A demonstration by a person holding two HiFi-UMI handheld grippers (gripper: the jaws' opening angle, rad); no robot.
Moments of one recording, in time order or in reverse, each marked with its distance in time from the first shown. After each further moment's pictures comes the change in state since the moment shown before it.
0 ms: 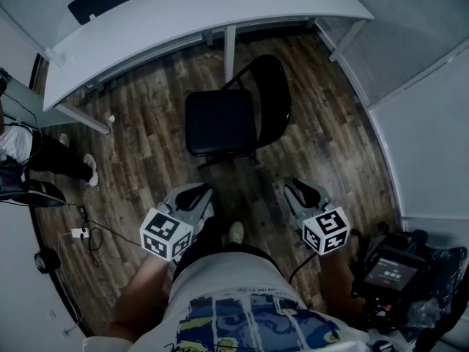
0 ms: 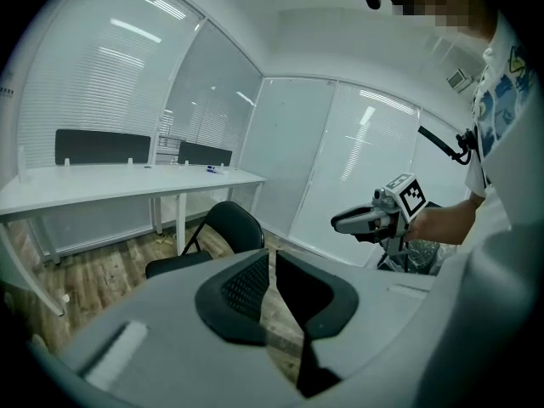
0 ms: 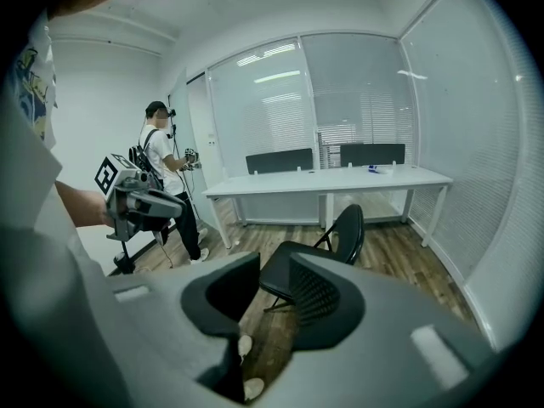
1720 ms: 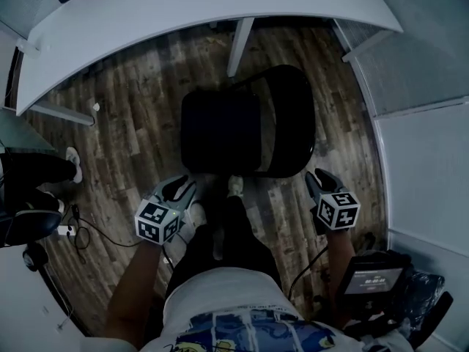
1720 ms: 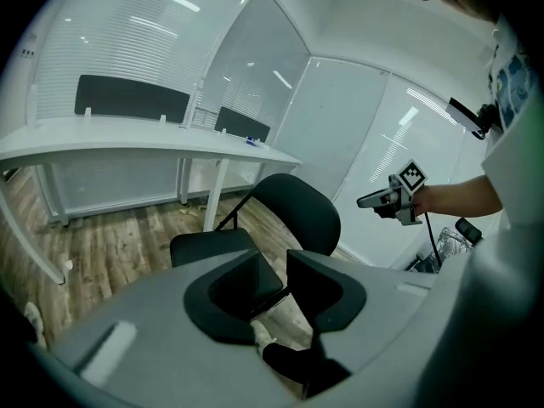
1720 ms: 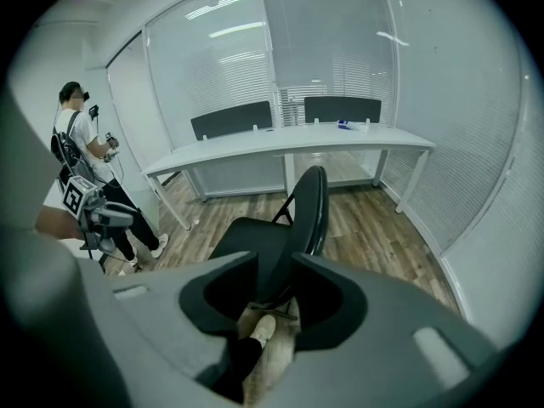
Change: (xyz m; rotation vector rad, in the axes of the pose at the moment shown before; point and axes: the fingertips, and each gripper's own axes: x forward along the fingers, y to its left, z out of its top) left arm 0.105 0.212 -0.076 -0.185 0.119 0.091; right arm 0.173 -0.170 -0.012 0.145 0.270 -0.182
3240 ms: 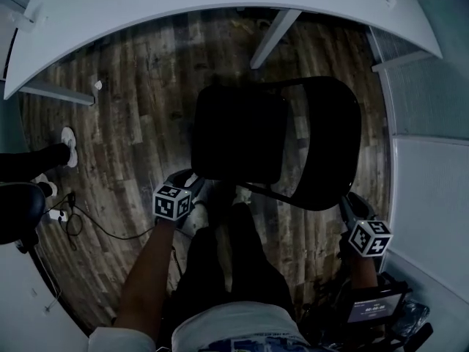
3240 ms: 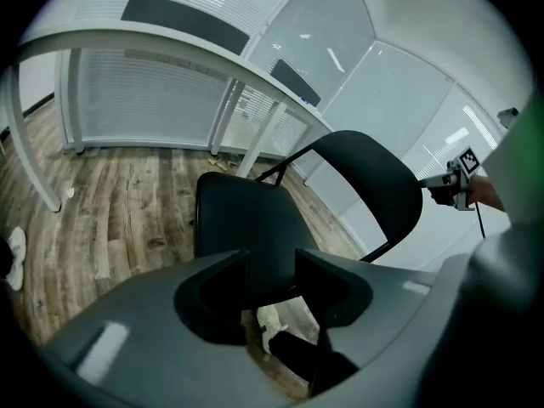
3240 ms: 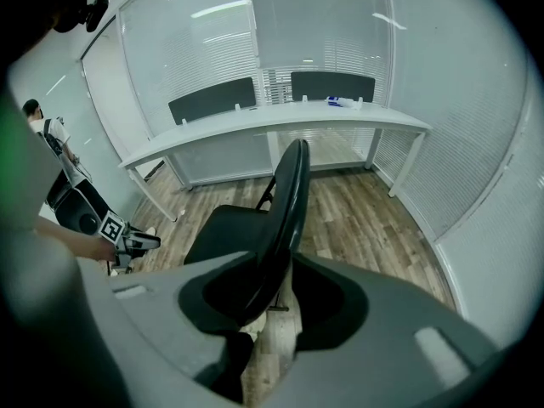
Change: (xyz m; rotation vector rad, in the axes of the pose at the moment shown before) left arm 0.128 0.136 -0.133 -0.263 0.163 0.078; right arm 0.059 -0.053 -0.002 0.049 0.107 -0.045
